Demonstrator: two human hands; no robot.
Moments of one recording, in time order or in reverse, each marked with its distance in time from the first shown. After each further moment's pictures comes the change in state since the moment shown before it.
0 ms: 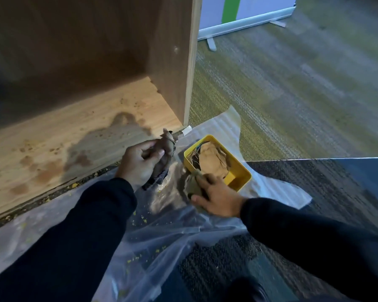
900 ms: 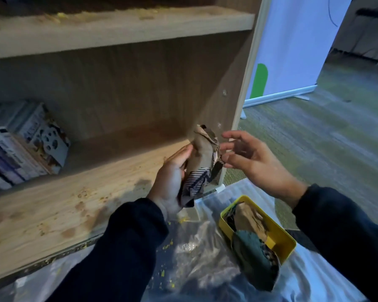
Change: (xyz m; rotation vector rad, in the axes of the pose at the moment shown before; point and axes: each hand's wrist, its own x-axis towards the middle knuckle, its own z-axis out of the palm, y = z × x) left_hand 0.002 0.105 -0.044 -0.995 -0.309 -0.046; right_hand 0.007 -0.090 -0.212 1.004 0.483 -0.423
